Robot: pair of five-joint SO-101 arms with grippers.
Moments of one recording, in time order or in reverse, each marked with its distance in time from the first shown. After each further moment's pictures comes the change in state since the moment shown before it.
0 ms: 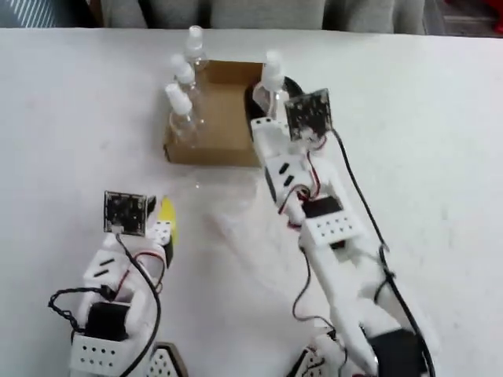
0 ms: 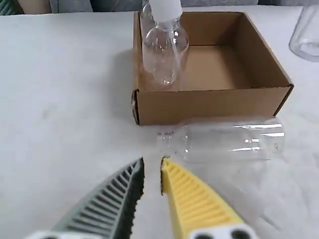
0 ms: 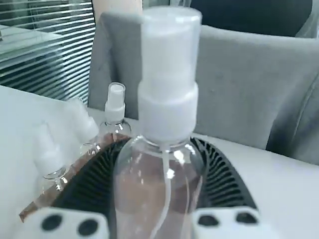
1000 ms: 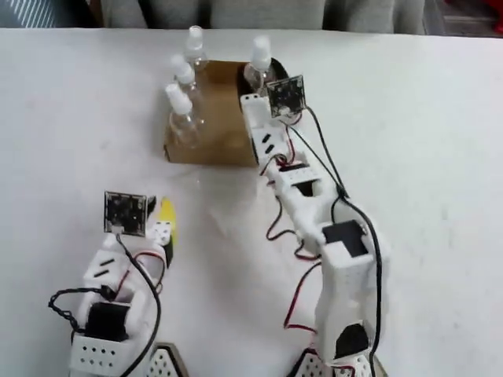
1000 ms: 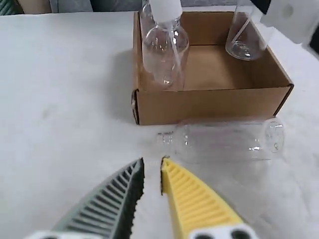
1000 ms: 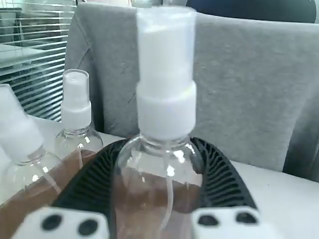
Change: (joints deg) left arm 0.0 0.0 0.0 0.0 0.0; right arm 1.6 47.6 -29.1 -27.1 0.0
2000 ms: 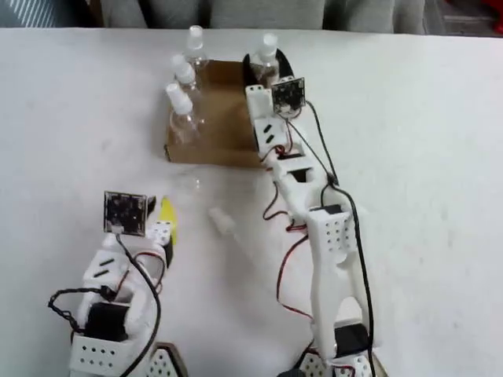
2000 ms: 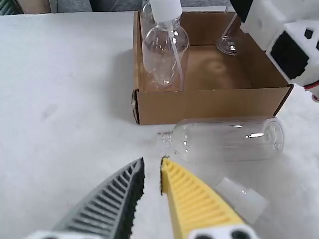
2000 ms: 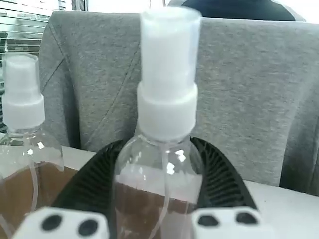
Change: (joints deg) left arm 0.0 0.0 0.0 0.0 0.0; right arm 2.5 24.3 -27.0 -3.7 0.0
